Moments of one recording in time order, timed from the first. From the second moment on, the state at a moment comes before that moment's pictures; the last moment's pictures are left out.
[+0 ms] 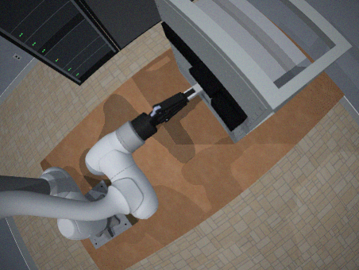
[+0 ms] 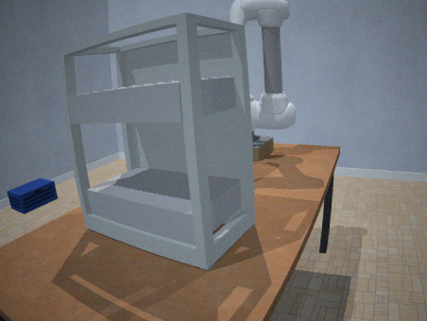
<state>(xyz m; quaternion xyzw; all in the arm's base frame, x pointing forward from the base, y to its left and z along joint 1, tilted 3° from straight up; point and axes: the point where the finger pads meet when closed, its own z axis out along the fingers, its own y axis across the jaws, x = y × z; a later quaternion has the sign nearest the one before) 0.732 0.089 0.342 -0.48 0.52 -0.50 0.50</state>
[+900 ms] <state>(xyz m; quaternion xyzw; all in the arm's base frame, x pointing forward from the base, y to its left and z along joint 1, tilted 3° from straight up) 0.742 0.089 0.342 -0.48 0.52 -0.50 0.50</state>
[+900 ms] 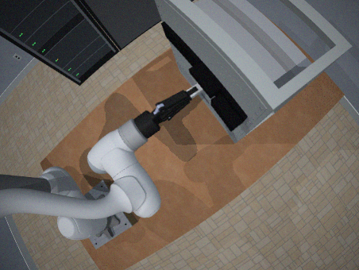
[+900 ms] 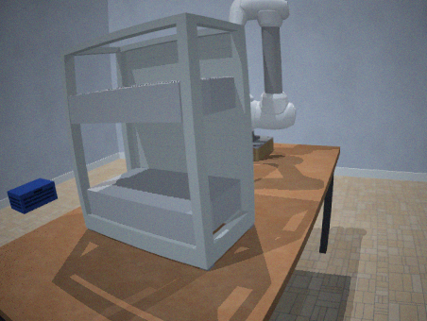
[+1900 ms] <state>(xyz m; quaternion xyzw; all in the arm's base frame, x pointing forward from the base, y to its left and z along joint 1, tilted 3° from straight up) 0.748 0.089 0.342 -0.48 0.52 -0.50 0.50</state>
